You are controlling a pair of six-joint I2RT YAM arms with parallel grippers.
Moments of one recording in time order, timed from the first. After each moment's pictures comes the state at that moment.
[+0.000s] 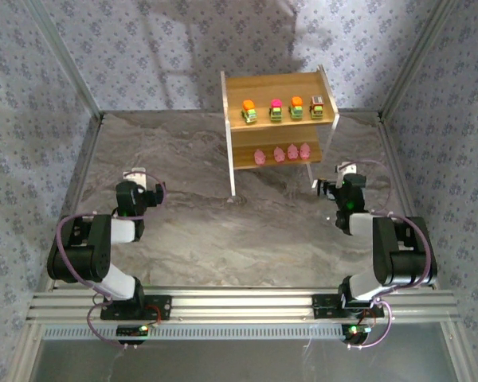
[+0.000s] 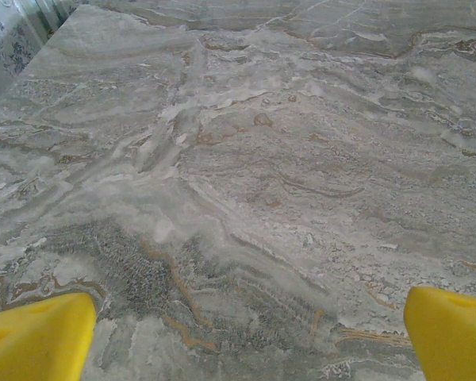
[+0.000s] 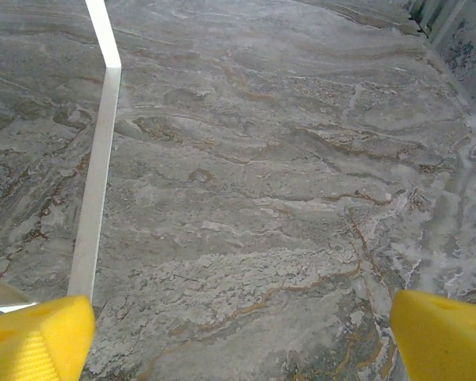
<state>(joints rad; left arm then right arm) -0.01 1.53 0.38 0.72 -0.07 0.00 -0.01 1.49 0.46 0.55 0.09 -0.06</state>
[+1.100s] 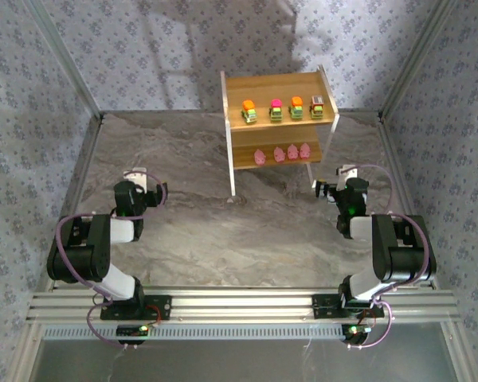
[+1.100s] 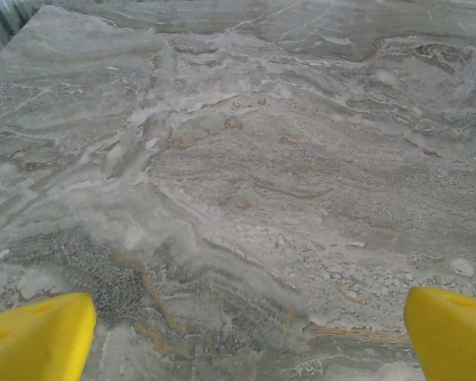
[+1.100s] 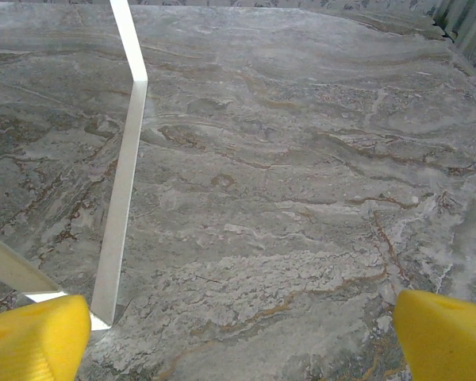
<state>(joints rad) 0.01 1.53 0.38 0.72 0.03 0.00 -0.03 1.51 0.41 0.68 0.01 -0.04</state>
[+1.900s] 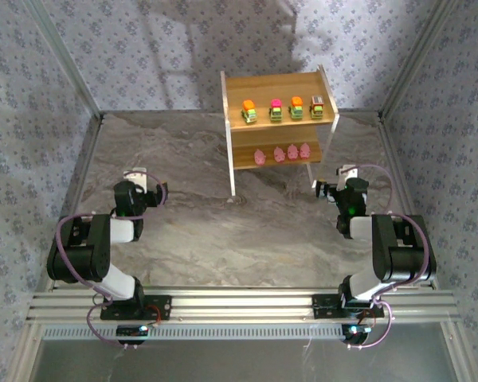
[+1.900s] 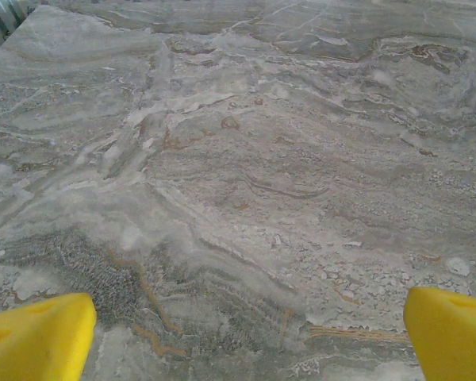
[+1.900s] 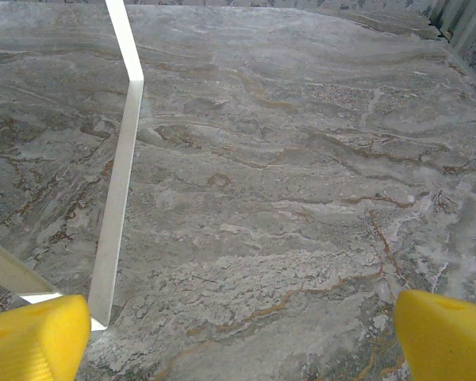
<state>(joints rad) 0.01 1.53 0.38 0.72 0.04 0.00 -0.03 1.51 0.41 0.68 0.02 -0.04</state>
